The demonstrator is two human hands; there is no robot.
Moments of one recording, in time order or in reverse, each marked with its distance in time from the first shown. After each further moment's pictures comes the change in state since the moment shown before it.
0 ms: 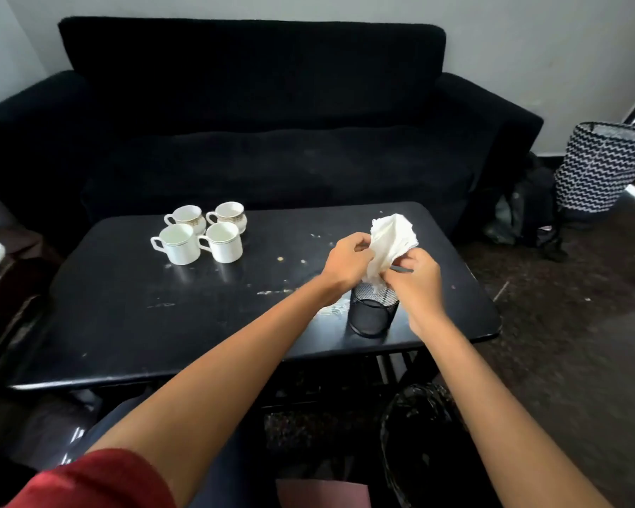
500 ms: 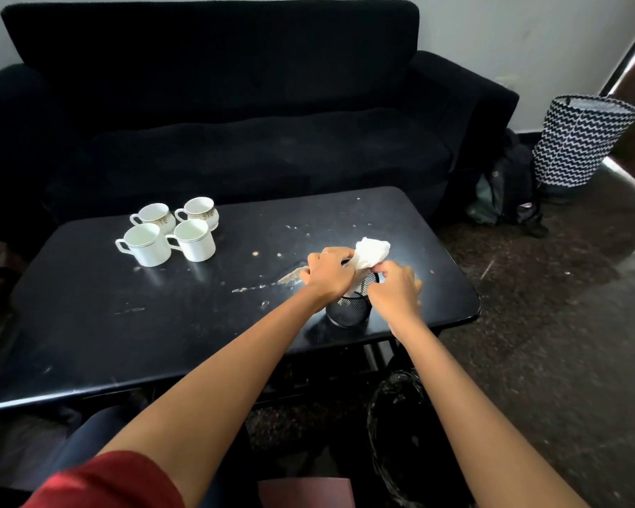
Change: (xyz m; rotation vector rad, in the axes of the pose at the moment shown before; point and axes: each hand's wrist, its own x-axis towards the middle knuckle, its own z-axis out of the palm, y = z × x) left_hand 0.007 -0.026 0.035 0.441 0.041 -0.133; right_hand 0.002 0.026 -0.010 -0.541 -0.007 0.138
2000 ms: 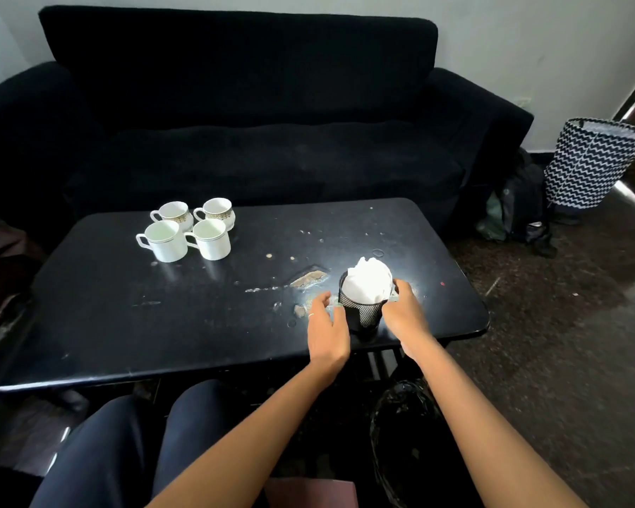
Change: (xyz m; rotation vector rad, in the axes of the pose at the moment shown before) left_hand -0.055 -0.055 0.037 -0.524 0.223 -0.180; right_hand 0.004 0.022 0.015 0.183 -0.100 0.028
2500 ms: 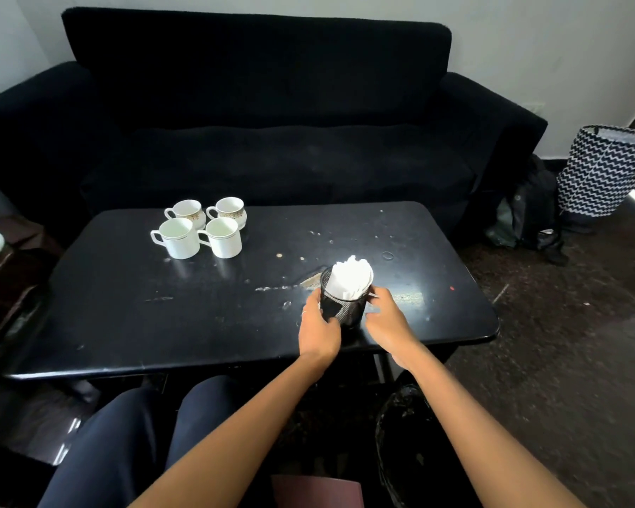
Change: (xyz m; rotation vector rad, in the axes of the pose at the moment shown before) left_hand 0.010 -0.008 -0.025 0.032 -0.017 -0.013; right_hand -0.010 0.004 0.026 0.064 -0.258 -0.068
